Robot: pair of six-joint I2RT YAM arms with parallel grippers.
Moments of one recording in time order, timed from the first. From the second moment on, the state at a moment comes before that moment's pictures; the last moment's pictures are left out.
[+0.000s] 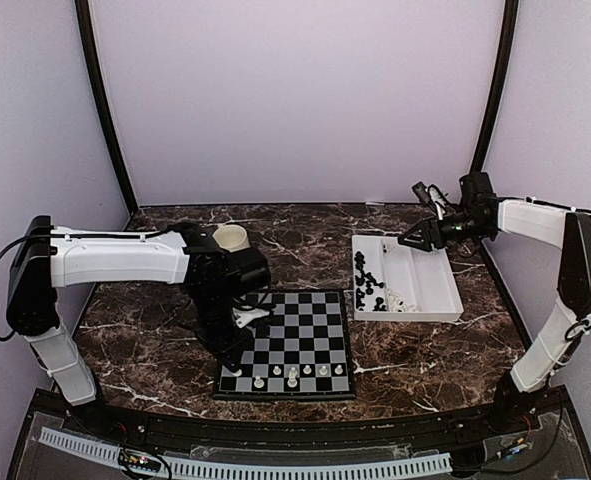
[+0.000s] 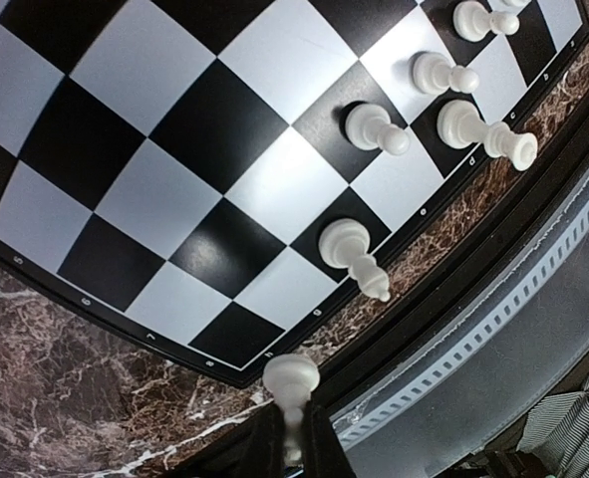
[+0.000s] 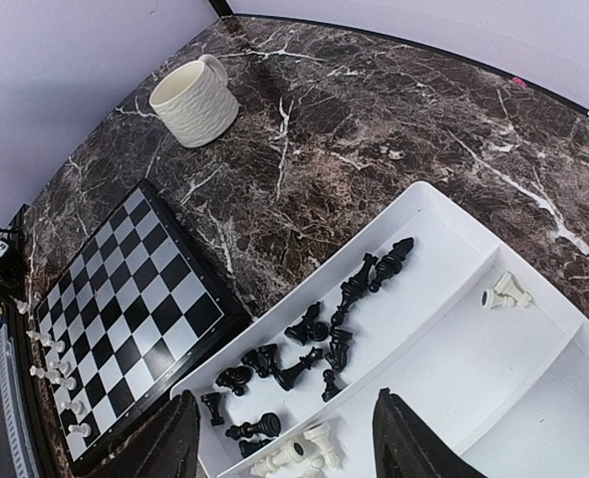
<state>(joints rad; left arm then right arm) -0.97 1.73 1.32 -1.20 0.28 -0.22 0.09 1.65 1.18 -0.43 -0.86 -0.31</state>
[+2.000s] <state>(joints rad) -1.02 1.80 1.23 -1.06 0.28 -0.35 0.09 1.69 1.18 -0.49 -0.90 -0.34</state>
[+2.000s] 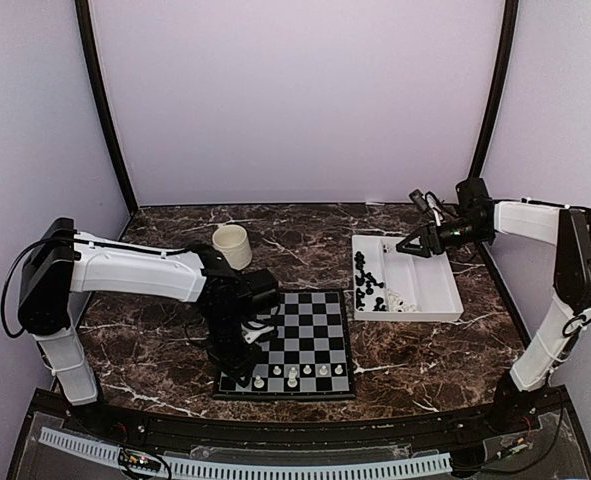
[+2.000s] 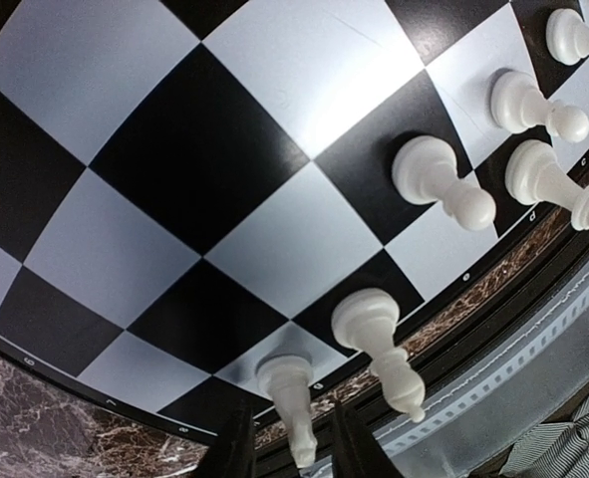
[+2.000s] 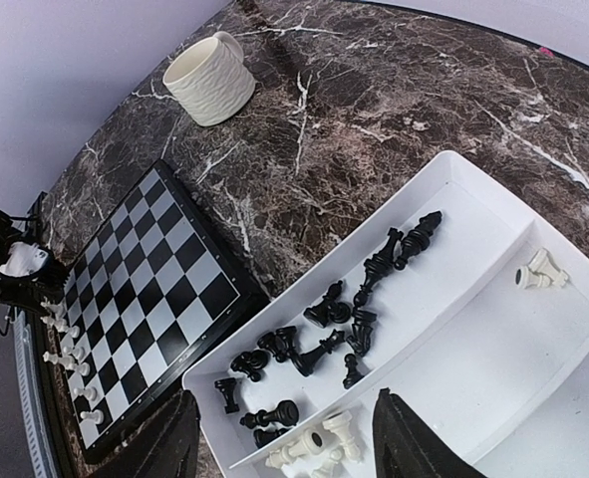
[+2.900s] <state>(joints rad) -0.93 1.72 1.66 -0.91 -0.07 -0.08 0.12 1.81 1.43 -0.69 -0.51 -0.54</state>
